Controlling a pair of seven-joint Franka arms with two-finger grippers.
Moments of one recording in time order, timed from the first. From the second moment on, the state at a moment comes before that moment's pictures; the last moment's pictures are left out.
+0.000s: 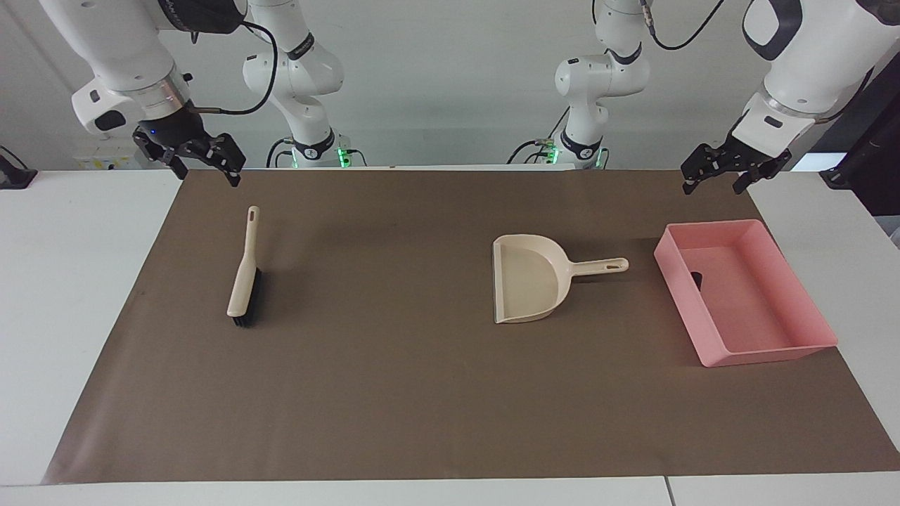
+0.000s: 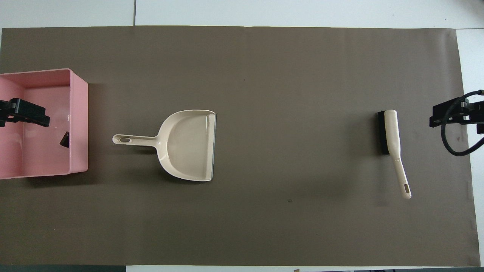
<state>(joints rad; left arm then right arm) 0.01 0.00 -0.04 -1.56 0.00 1.49 0.04 0.03 -0.05 -0.06 -1.59 -0.02 1.46 0.16</state>
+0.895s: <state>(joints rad) 0.01 0.00 -0.04 -1.56 0.00 1.49 0.04 0.03 -0.05 -0.06 -1.59 -0.02 1.46 0.16</state>
